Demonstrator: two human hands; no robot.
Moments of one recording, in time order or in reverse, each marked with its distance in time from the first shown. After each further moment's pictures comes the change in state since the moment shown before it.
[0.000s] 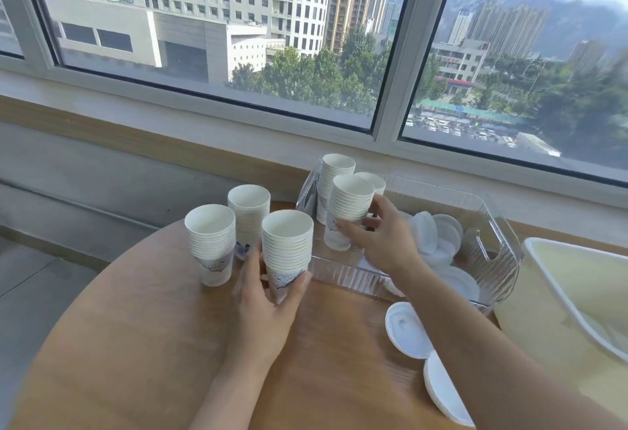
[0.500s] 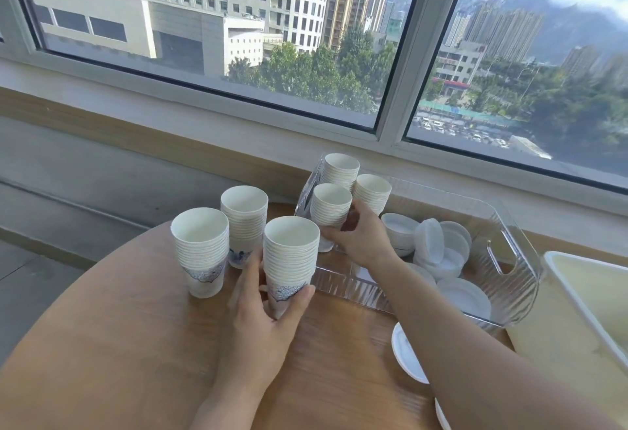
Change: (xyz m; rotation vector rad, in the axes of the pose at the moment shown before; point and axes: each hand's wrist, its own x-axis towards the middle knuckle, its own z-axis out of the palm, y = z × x) left_hand 0.007 -0.007 0.005 -0.017 -0.028 0.001; right_hand 0.053 0.032 0.041 -0.152 -0.058 0.053
